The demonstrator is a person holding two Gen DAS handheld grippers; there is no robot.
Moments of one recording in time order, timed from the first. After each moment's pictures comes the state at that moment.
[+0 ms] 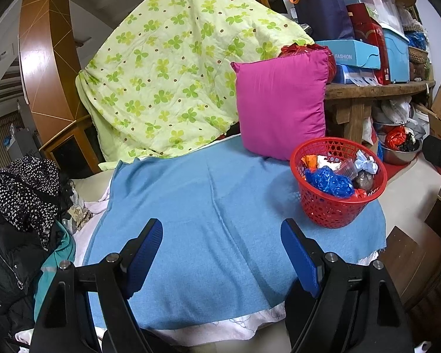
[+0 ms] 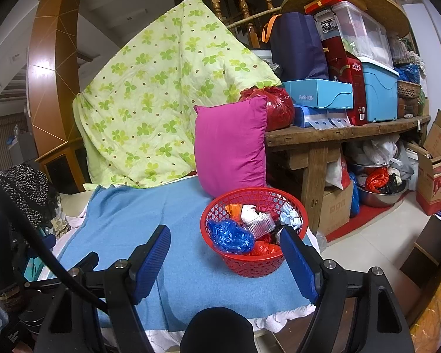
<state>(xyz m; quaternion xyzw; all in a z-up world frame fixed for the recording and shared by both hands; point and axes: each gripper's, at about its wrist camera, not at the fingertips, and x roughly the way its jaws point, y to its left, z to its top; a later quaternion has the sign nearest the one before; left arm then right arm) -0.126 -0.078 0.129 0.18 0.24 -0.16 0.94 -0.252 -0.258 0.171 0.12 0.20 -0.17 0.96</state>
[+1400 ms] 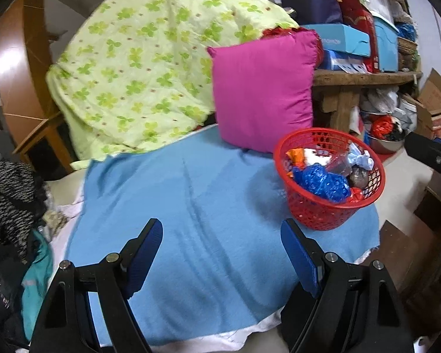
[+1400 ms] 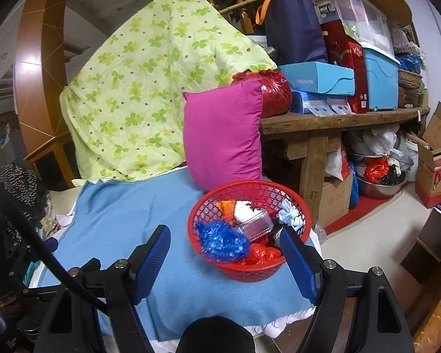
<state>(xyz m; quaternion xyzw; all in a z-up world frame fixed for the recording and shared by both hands) -0.068 -0.122 0.110 0.19 0.28 -0.22 0.92 -0.195 -0.290 0.154 0.13 0.23 -0.19 0.94</state>
